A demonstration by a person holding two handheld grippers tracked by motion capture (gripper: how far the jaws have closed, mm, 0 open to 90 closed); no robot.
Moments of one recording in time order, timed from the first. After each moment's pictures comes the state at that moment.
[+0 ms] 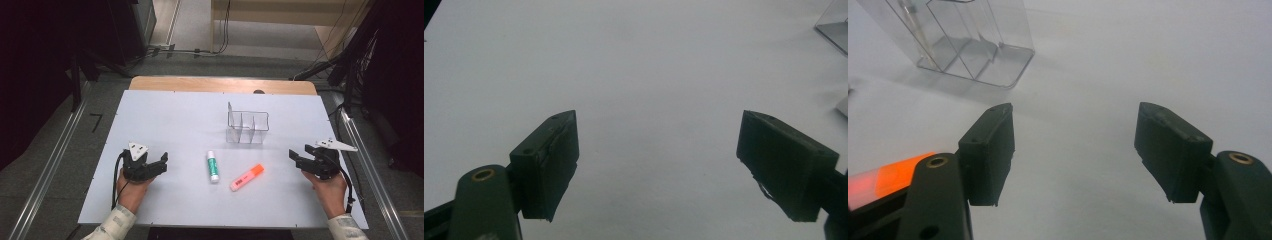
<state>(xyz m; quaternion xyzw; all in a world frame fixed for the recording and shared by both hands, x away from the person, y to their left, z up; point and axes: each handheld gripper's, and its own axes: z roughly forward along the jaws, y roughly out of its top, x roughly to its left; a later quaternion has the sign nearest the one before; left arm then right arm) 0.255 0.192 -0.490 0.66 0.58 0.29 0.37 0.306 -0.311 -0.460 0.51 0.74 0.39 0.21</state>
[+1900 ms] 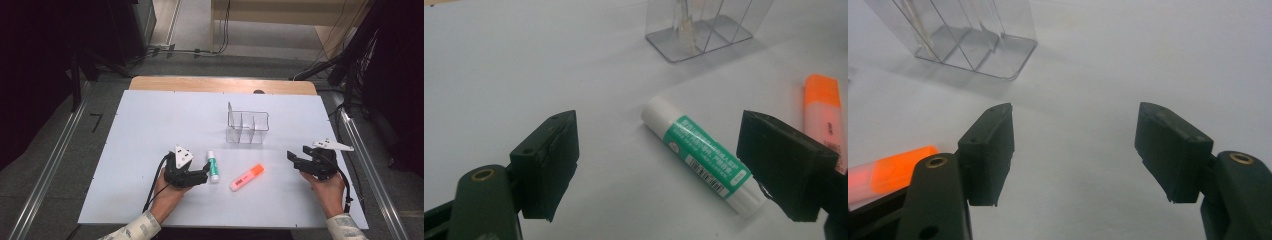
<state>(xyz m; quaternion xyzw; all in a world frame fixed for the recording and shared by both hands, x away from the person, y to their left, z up) 0.251 0.087 -0.479 0.73 0.47 0.24 0.42 0.308 -0.307 -0.465 0.51 0.75 0.38 0.20</state>
